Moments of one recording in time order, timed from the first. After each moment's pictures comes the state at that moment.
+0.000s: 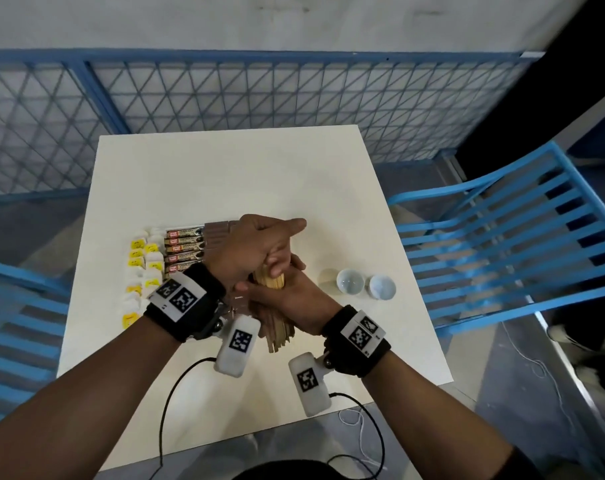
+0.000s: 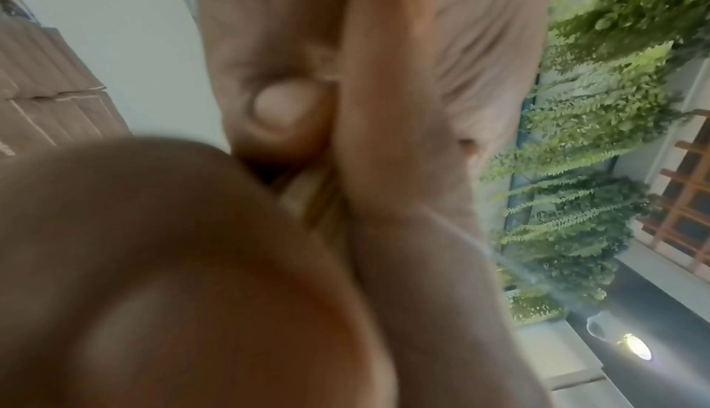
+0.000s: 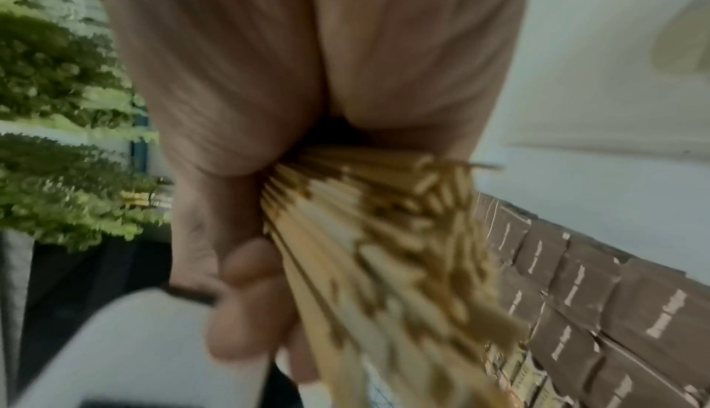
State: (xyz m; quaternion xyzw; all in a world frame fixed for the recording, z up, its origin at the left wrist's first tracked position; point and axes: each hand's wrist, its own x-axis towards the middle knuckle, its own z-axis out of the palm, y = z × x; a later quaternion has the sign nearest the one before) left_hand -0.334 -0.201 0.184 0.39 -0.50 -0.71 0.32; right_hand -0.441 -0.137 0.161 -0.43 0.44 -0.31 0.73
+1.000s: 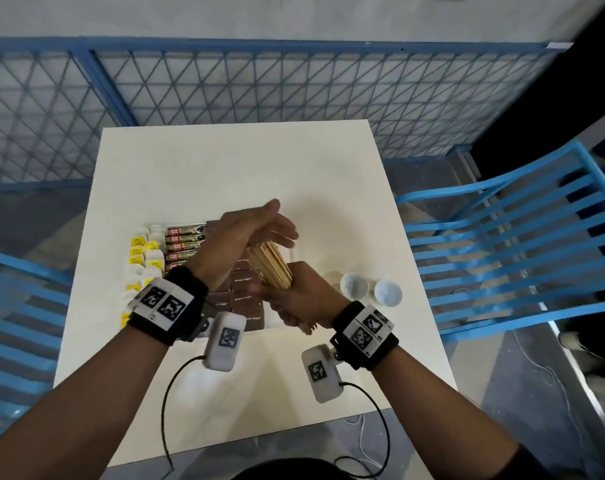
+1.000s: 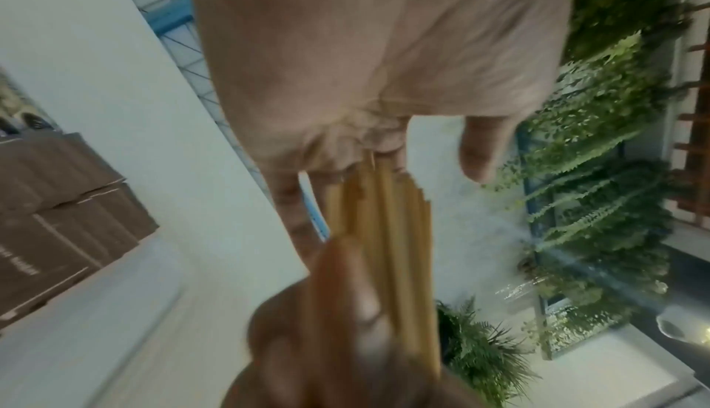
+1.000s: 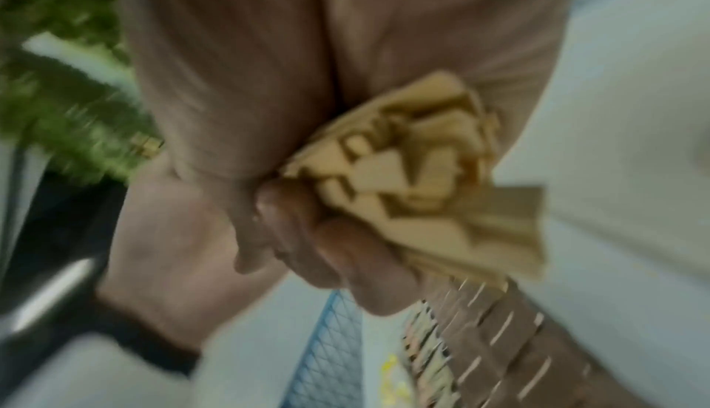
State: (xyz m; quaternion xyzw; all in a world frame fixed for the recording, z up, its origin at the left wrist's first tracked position) left_hand -0.315 -0.229 0.169 0.45 -0.49 -0.68 0.31; right_hand -0.466 -0.163 0.136 -0.52 0.53 -0.22 0.63
